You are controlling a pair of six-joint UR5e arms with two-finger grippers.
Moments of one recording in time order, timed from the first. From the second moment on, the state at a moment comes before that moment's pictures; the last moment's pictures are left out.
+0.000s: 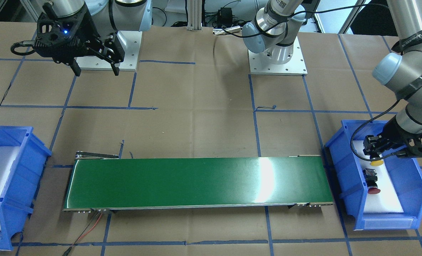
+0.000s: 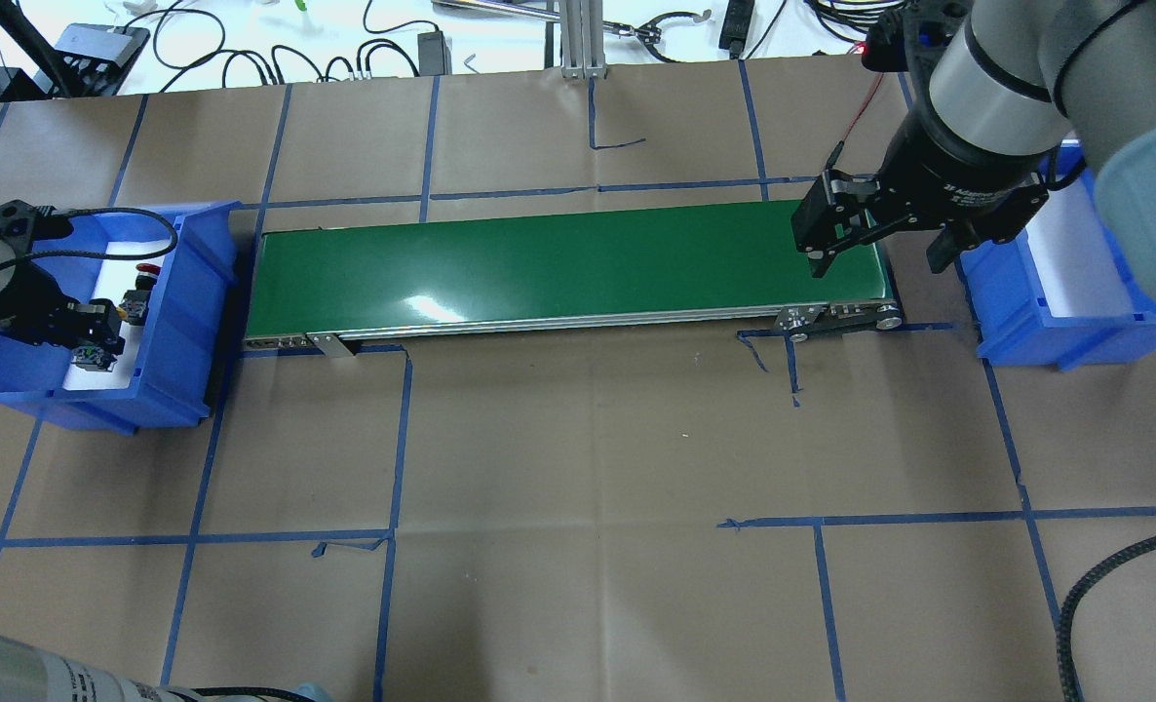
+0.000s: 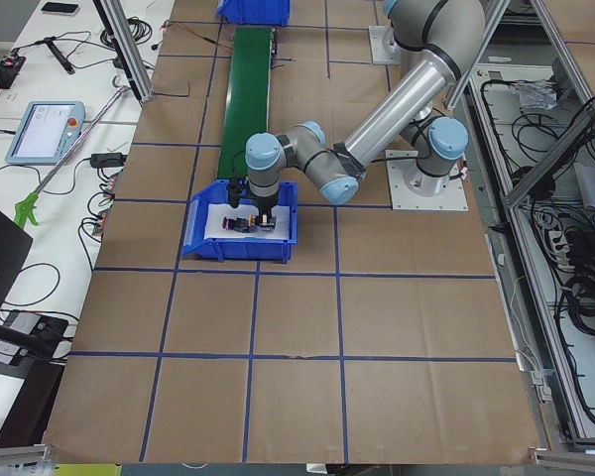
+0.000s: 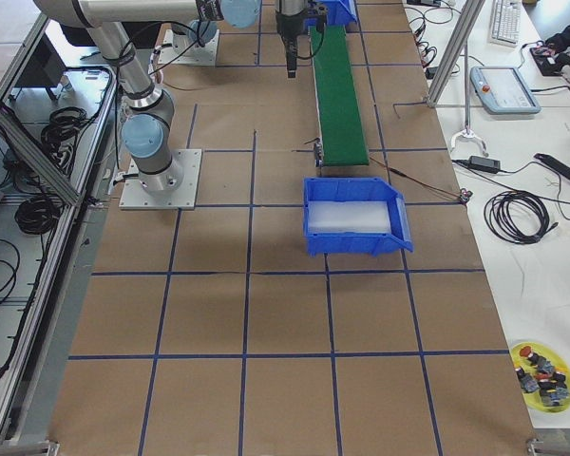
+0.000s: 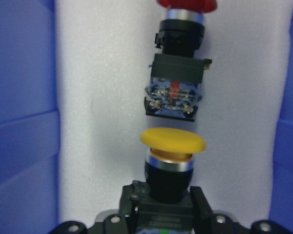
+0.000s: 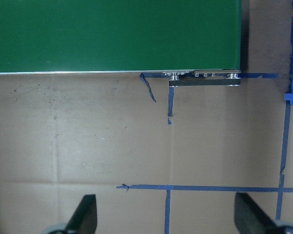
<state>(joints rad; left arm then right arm) -0.95 -1.86 -1.84 -0.97 1.58 0.59 1.58 -1.70 1.68 -1.60 -1.53 0.00</state>
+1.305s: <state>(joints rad) -1.28 -1.77 -1.60 -1.36 1.58 0.22 1.58 -1.70 1.68 -1.60 -1.53 0.00</state>
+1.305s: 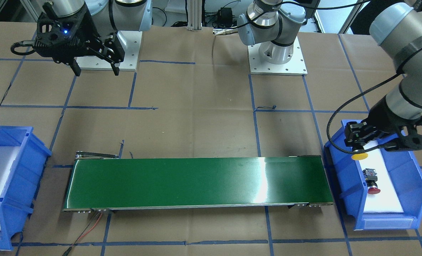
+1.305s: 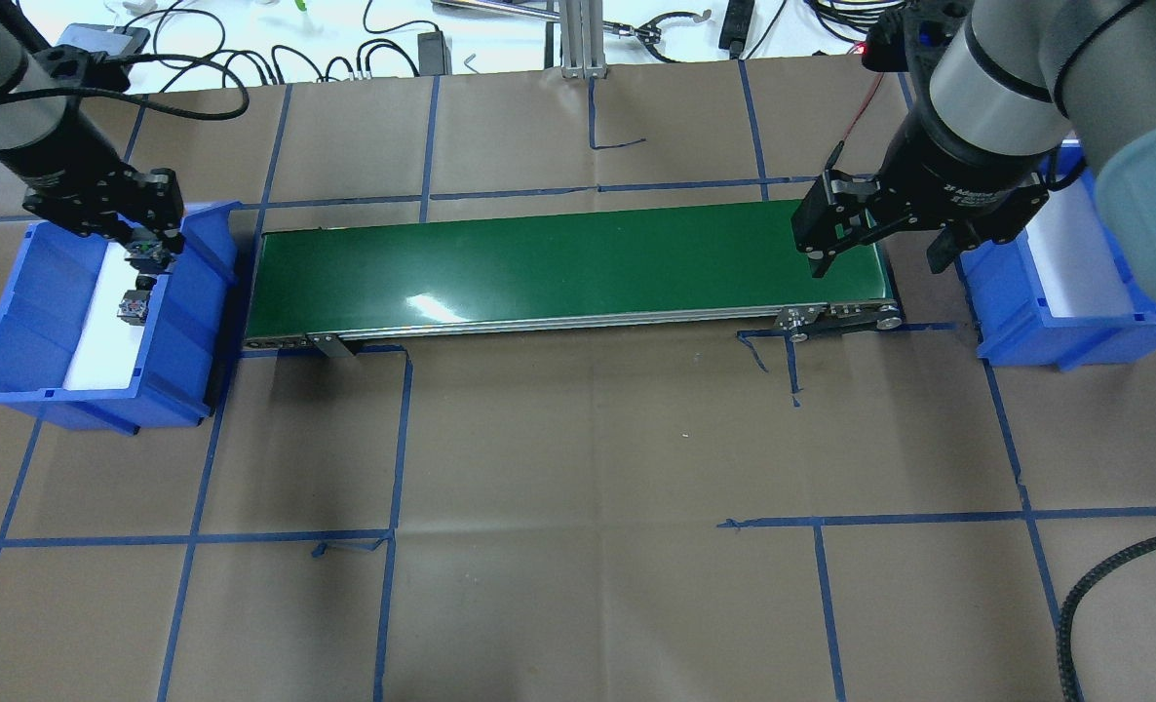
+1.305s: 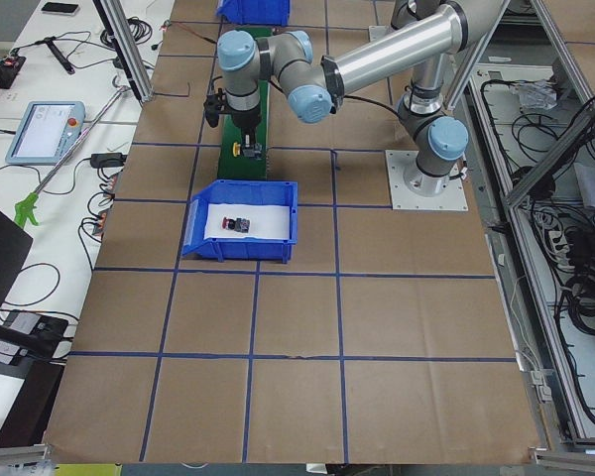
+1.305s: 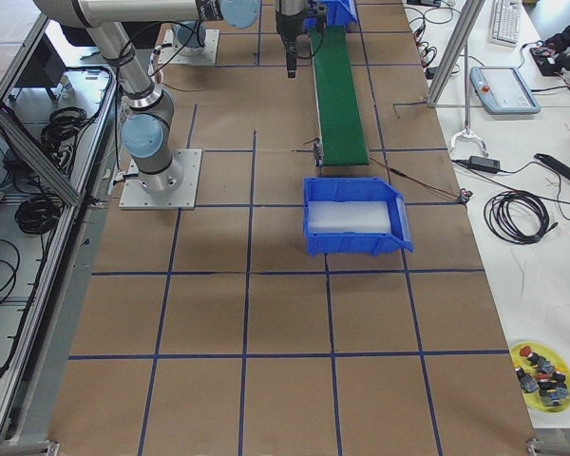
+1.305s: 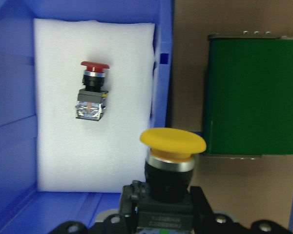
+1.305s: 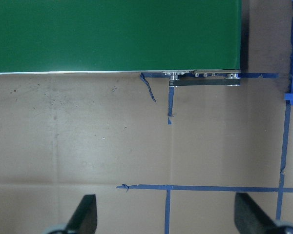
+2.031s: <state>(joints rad) -1.45 -1.90 -1.69 -1.14 1.58 0.00 1.59 -1.70 1.68 -1.60 -1.53 0.00</state>
